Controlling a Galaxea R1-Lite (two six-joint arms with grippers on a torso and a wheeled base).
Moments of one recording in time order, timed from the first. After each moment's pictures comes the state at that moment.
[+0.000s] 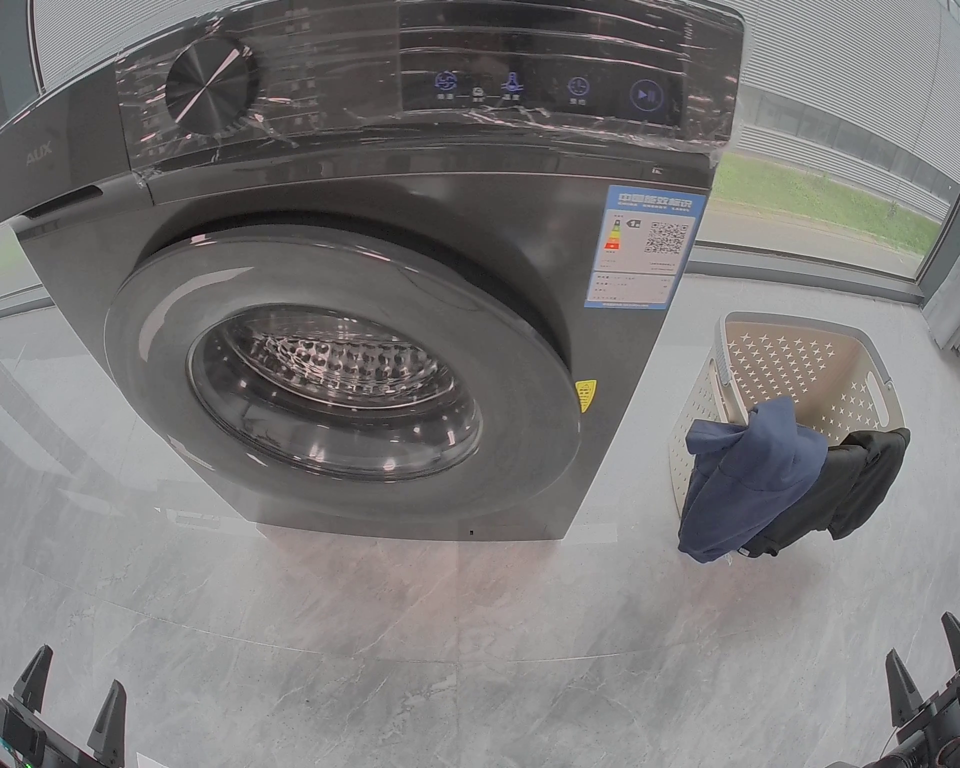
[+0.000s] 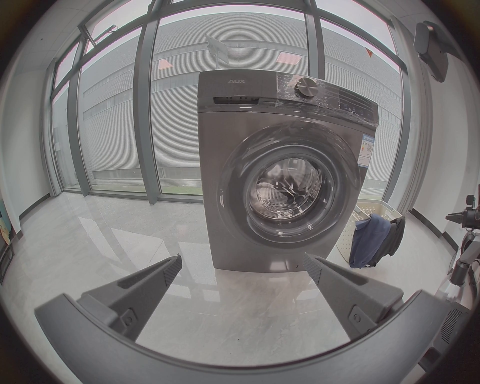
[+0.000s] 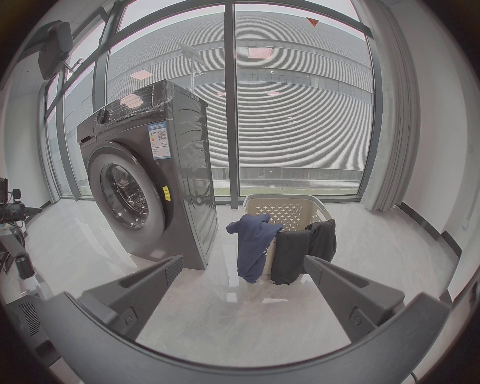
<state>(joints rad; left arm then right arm) 0.00 0.02 -0.02 0.00 0.01 -0.04 0.00 0.02 -0.02 0.00 0.01 0.00</state>
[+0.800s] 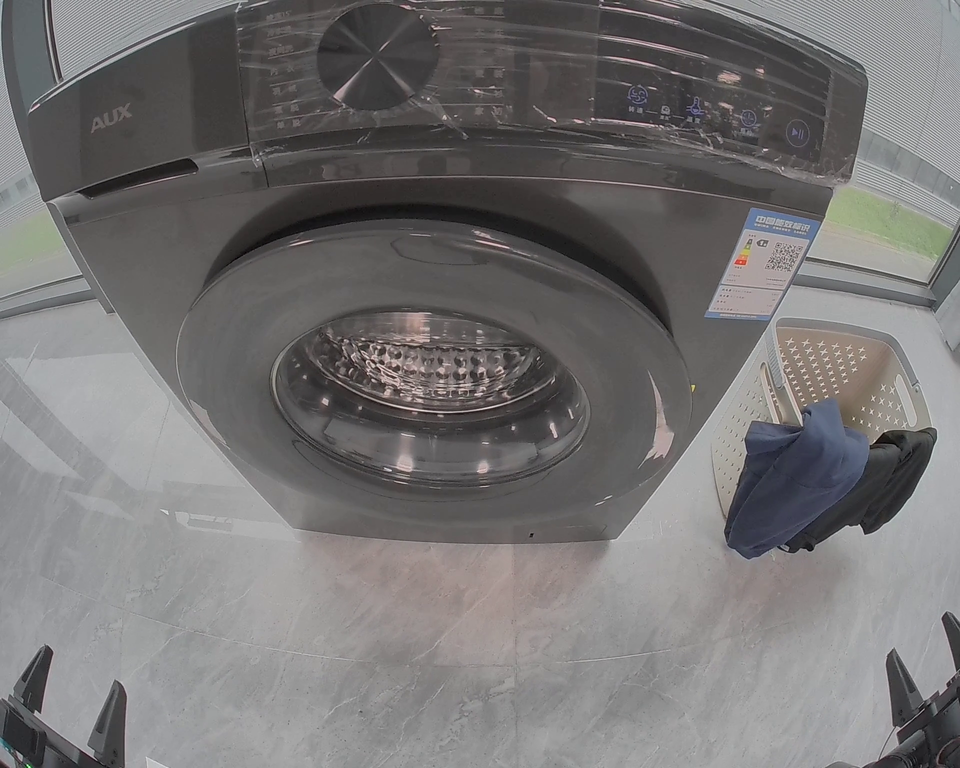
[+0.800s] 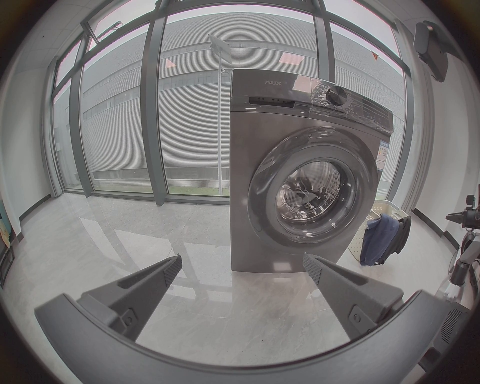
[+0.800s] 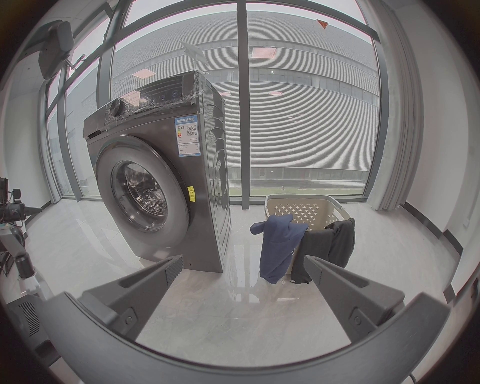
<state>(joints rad) 0.00 0.02 -0.02 0.00 0.01 -0.04 0.00 0.02 -0.02 0.00 0.01 0.00</state>
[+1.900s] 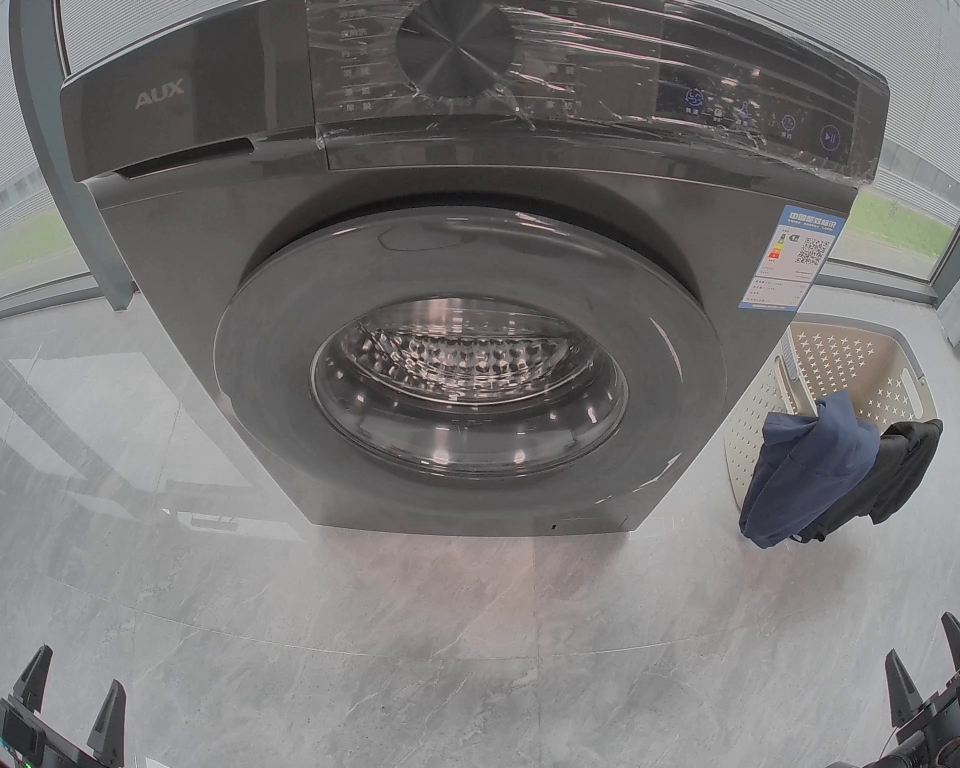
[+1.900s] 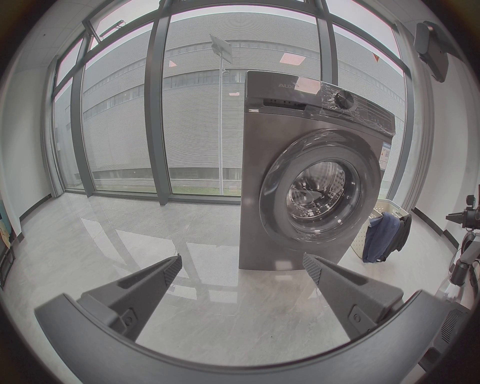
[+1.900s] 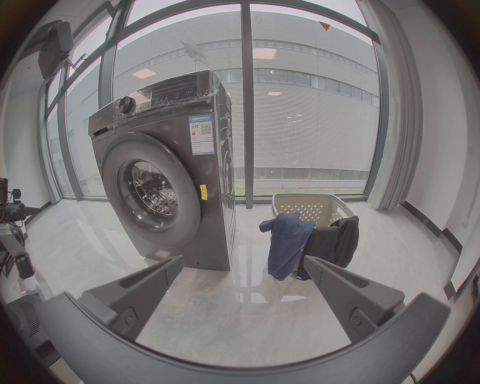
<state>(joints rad) 0.00 0.02 -0.02 0.00 0.01 -0.04 0.00 0.02 -0.02 0.00 0.01 0.00</state>
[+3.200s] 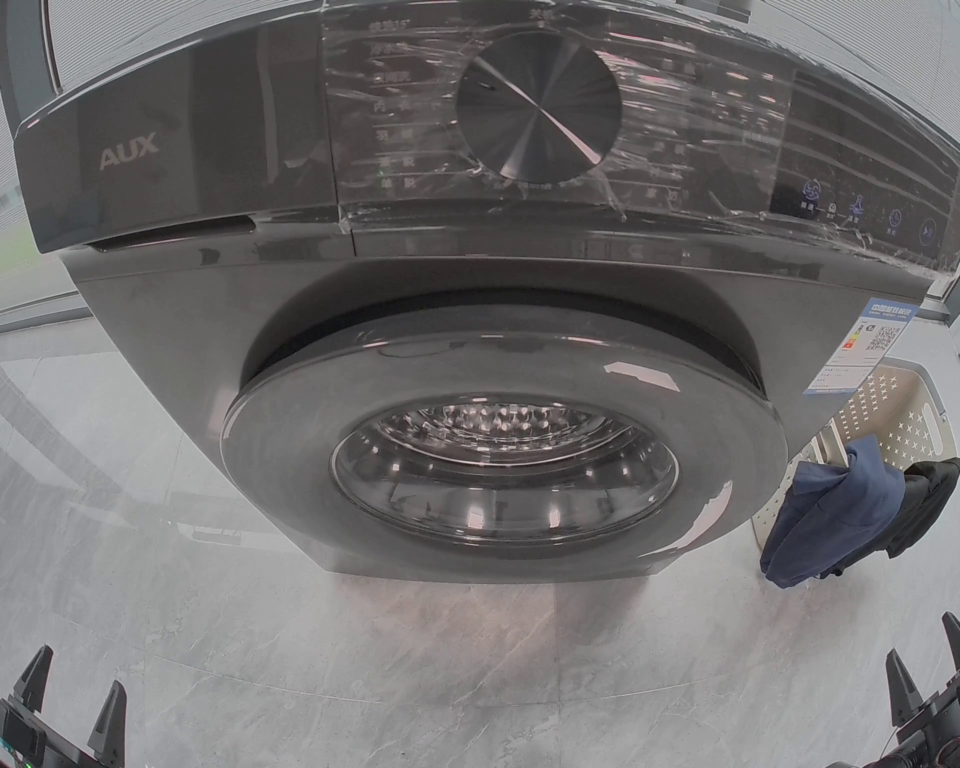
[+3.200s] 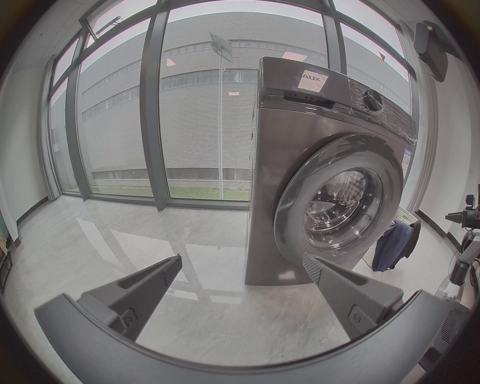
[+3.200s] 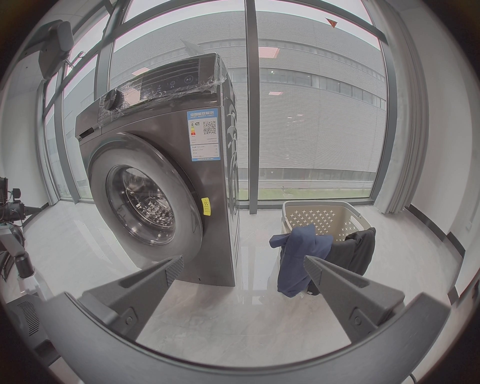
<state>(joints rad) 0.00 0.02 -0.02 0.00 0.01 -0.04 0.00 0.02 -0.02 0.00 0.01 0.00</state>
